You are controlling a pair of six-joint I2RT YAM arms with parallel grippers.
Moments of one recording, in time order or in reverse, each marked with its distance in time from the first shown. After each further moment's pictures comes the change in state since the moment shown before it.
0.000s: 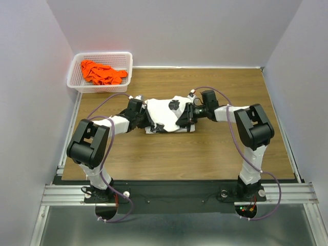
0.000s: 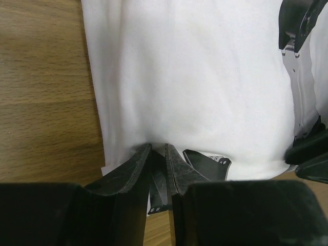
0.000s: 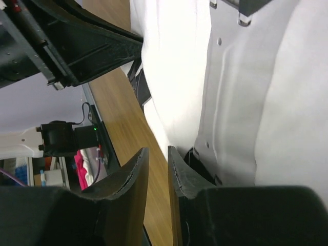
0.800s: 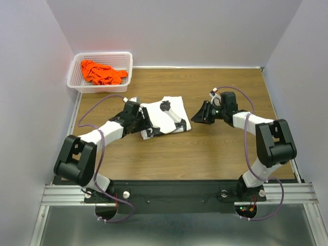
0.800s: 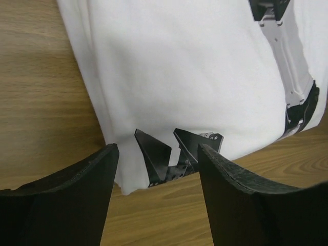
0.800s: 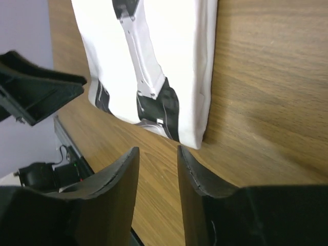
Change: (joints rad) left arm -0.023 -0.189 -0.060 -0.171 -0.096 0.003; right arm -0.166 -0.308 -0.242 -0.056 0.210 -0.012
